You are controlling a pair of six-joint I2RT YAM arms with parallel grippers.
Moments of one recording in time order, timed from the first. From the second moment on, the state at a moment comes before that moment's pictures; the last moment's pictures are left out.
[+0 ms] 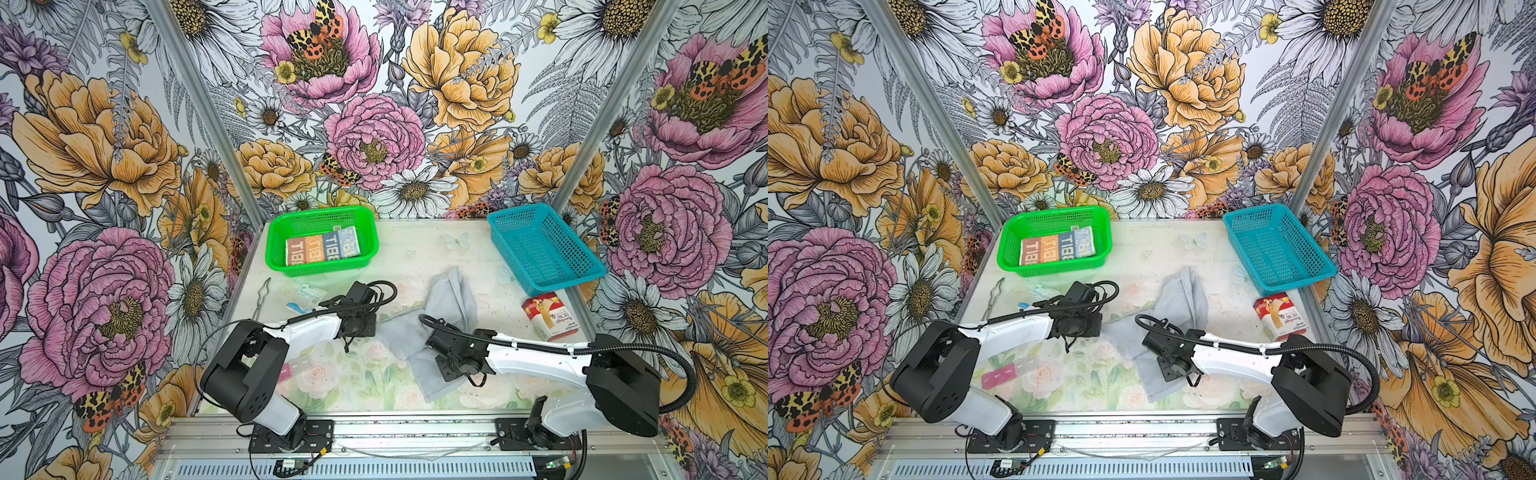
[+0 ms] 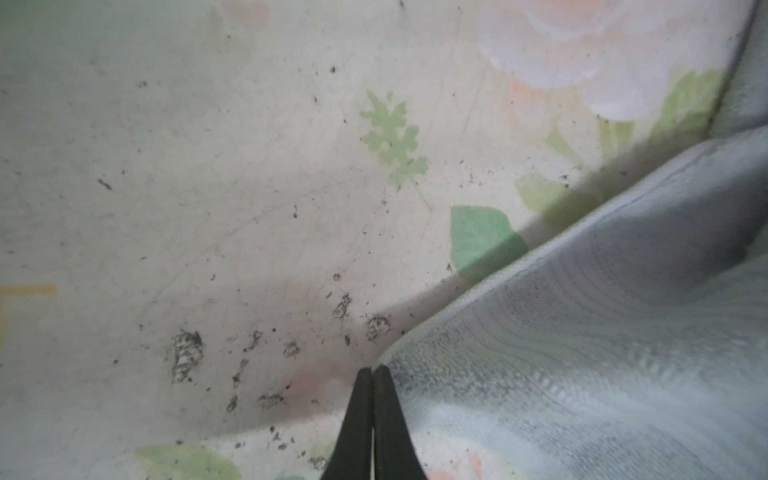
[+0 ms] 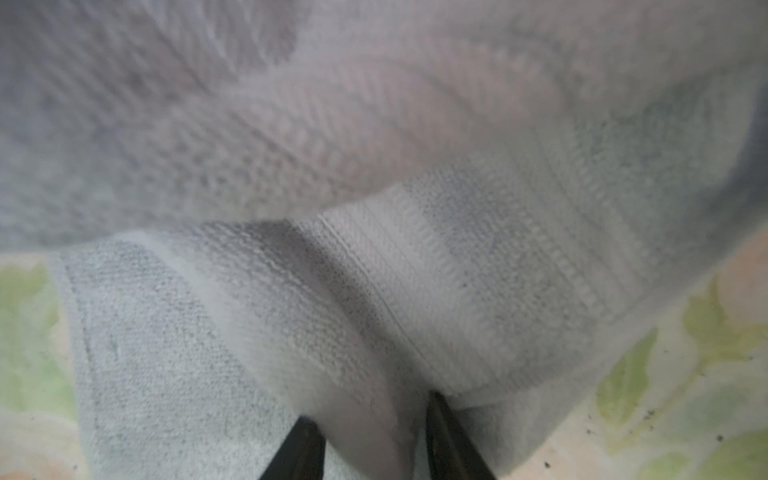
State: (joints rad) left arm -0.56 1.53 0.78 -0.38 -0.04 -0.47; right arm 0.98 1.44 0.73 -0.67 0.17 0.56
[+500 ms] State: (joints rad) left arm -0.56 1.53 0.78 -0.38 -0.04 -0.47; right arm 0.98 1.36 0.73 -0.70 0.17 0.55
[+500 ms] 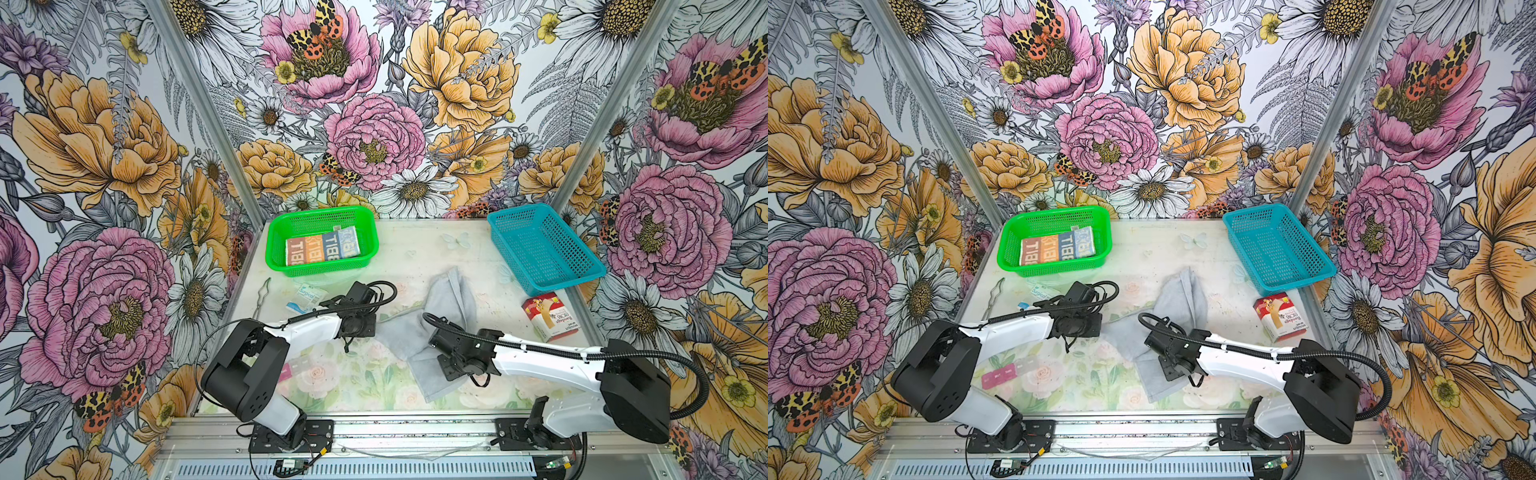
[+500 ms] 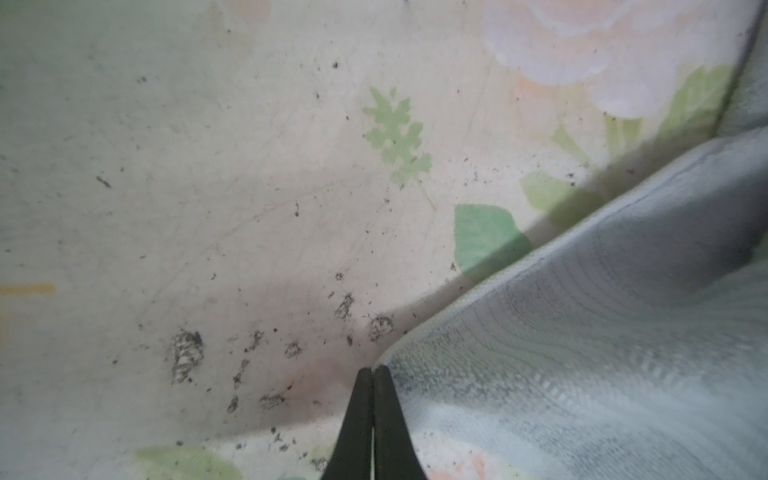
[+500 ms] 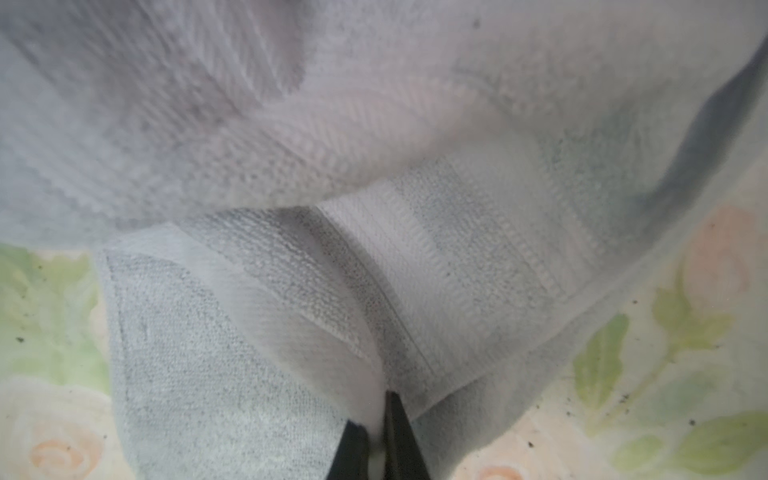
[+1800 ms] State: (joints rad) left arm -0.68 1.18 1.89 -0.78 -0.16 -0.27; right arm 0.89 1.25 2.20 -1.06 0.54 -0.08
